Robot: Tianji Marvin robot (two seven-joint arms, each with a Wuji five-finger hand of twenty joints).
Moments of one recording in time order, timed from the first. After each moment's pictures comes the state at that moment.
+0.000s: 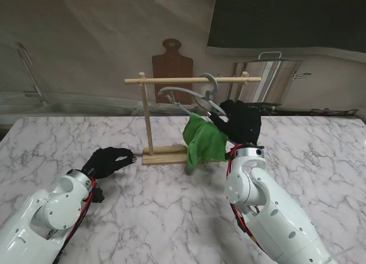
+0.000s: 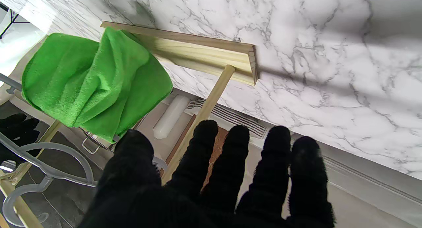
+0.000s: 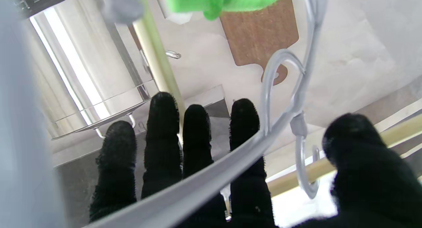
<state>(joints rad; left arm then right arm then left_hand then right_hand) 1.64 -1.07 -1.39 -1.70 0.65 -0.07 -0.15 -1.36 -1.24 1.06 -1.53 -0.75 0.32 -0.59 0.92 0.03 -0.04 -0.02 0.64 0.26 0.23 0.57 0.72 0.29 0.11 0.35 0.53 0.37 0.28 0.49 0.10 0.36 1.28 0.56 0.31 -0.36 0.59 -0.10 0.69 -0.06 0.69 0.63 0.75 0.16 0.79 0.53 0.78 0.15 0.68 0.52 0.28 0.32 1.22 0.45</state>
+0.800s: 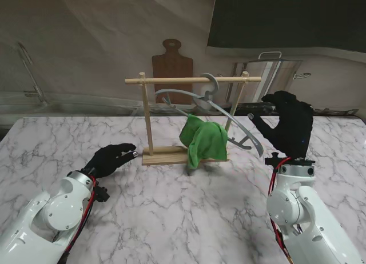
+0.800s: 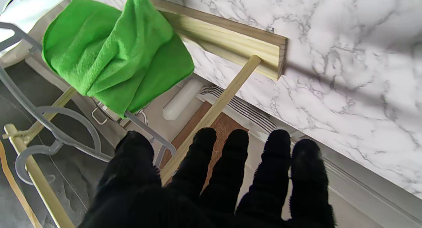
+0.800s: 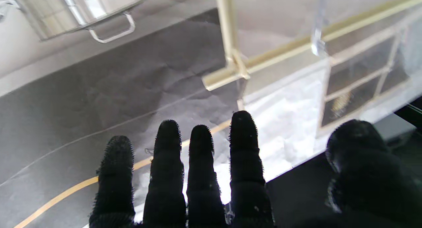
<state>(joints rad) 1.65 -1.09 -1.38 -1.70 0.52 -0.07 -0.09 -1.62 -1.19 1.39 -1.71 -0.88 -0.03 -0.74 0.92 0.04 -0.04 -0.02 0.57 0.26 0.18 0.54 0.68 0.29 0.10 0.35 0.51 0.37 0.25 0.48 0.07 0.37 1.28 0.55 0.31 -0.31 0.50 -0.07 0.55 -0.04 0.67 0.54 0.49 0.10 0.65 0.34 0.54 0.09 0.39 0.35 0.11 0.31 1.00 0.43</state>
